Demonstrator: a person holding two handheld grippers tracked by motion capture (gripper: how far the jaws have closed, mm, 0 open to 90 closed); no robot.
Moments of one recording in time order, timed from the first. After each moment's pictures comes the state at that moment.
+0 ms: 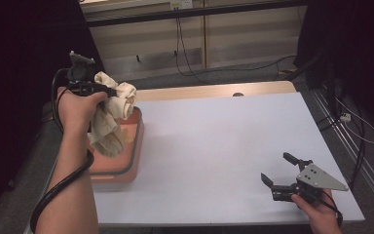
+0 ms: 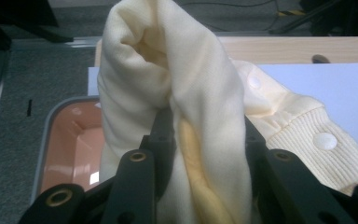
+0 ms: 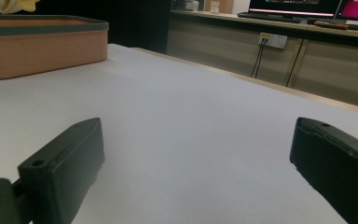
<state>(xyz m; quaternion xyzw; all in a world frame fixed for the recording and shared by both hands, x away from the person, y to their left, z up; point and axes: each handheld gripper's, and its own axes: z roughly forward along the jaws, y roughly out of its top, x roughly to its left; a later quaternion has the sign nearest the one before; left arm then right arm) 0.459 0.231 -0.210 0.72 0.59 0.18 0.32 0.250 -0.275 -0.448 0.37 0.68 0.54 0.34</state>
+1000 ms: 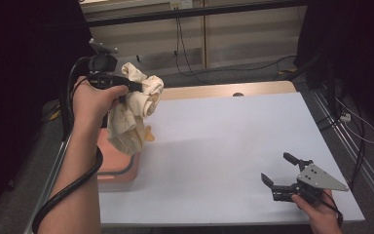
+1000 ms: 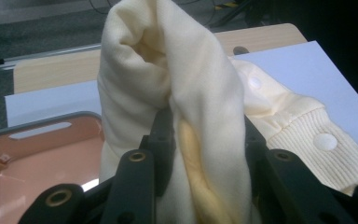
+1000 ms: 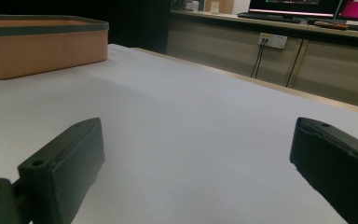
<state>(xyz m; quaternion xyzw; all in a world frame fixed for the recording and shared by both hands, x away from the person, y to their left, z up) 0.443 0.178 -0.187 0.77 0.51 0.12 0.36 0.249 -0.275 -0.448 0.37 0.68 0.54 0.34</state>
